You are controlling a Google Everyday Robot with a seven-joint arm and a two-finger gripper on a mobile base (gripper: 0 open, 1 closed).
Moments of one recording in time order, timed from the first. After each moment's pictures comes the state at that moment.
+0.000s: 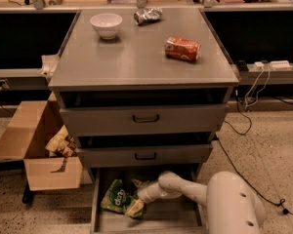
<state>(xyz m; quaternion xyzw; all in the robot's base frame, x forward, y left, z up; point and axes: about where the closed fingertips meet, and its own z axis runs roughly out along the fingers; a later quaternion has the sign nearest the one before) 0.564 0.061 0.167 -0.56 0.70 0.32 0.30</state>
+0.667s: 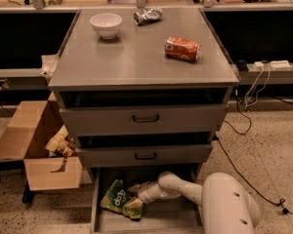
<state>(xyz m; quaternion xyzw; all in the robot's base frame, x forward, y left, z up) 0.569 0.063 0.147 -0.56 0.71 0.32 0.29</state>
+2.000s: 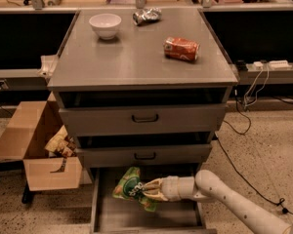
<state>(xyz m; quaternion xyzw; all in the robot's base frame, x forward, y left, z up) 0.520 -0.027 0.343 -0.56 0.62 0.34 0.44</state>
